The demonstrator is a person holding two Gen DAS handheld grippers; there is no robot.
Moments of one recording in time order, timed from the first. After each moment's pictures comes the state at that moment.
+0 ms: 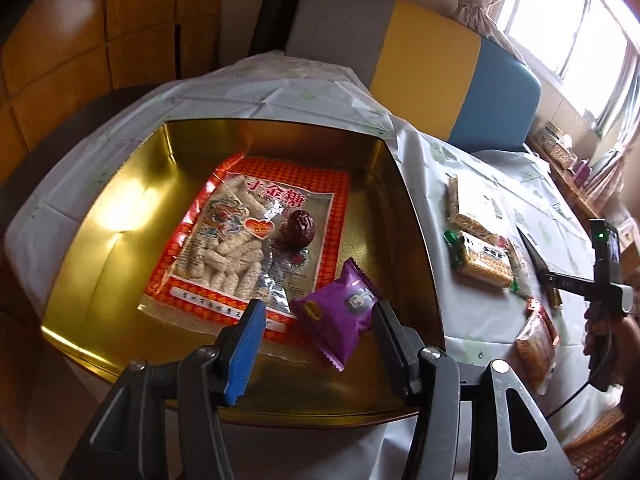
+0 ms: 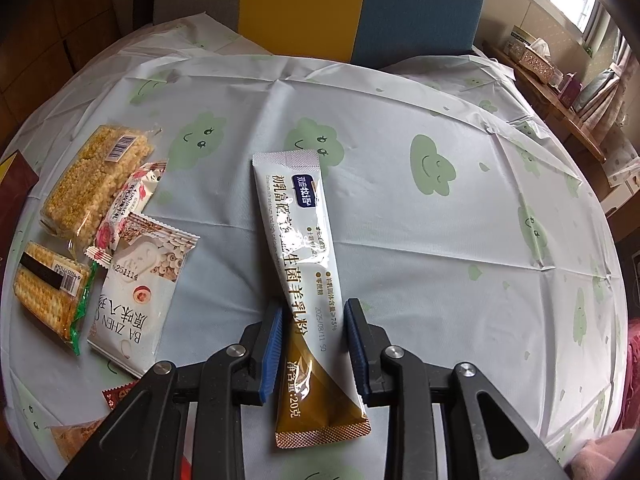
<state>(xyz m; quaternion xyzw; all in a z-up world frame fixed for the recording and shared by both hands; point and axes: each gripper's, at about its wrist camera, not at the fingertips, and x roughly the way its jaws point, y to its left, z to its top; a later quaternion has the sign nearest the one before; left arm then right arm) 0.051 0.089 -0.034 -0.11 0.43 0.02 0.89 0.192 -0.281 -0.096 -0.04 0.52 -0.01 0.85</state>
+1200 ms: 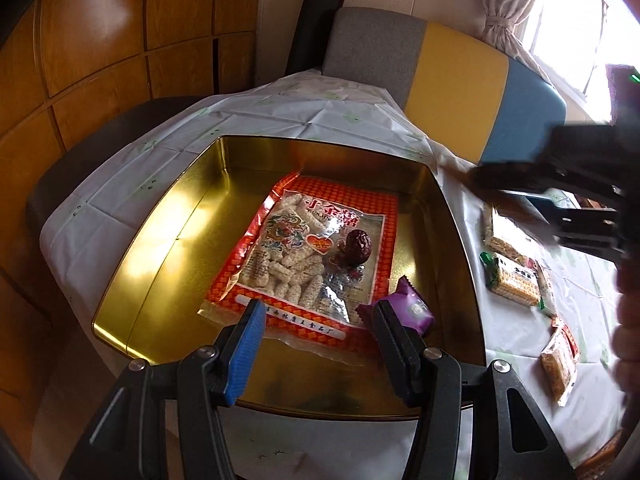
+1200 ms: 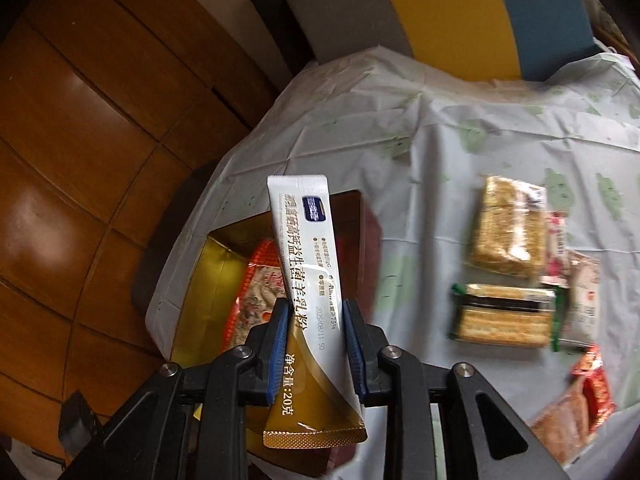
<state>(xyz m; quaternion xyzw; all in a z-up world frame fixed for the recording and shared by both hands) 0.034 0.118 -0.026 -0.11 0.41 0.08 0.90 0.154 -0.048 0.014 0.16 0.48 0.25 0.83</state>
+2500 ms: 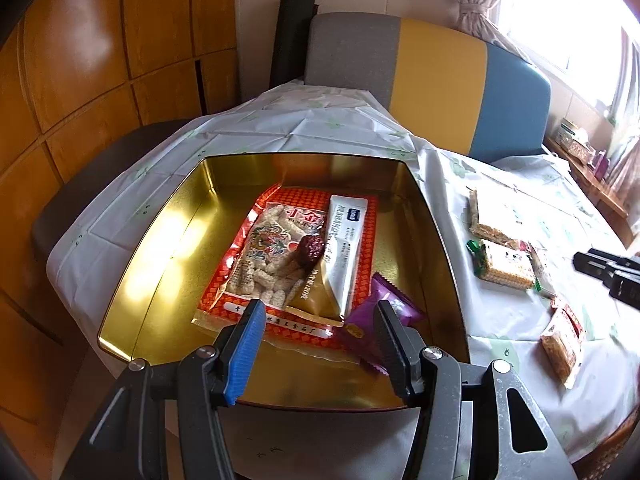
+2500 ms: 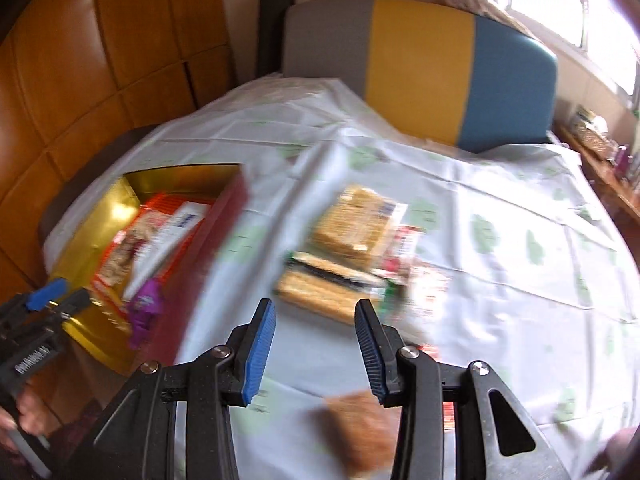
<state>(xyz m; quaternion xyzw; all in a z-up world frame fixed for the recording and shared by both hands) 0.029 0.090 -0.016 -0.05 0.40 0.07 0.91 0.095 -0.148 0.002 -0.05 0.42 0.14 0.90</state>
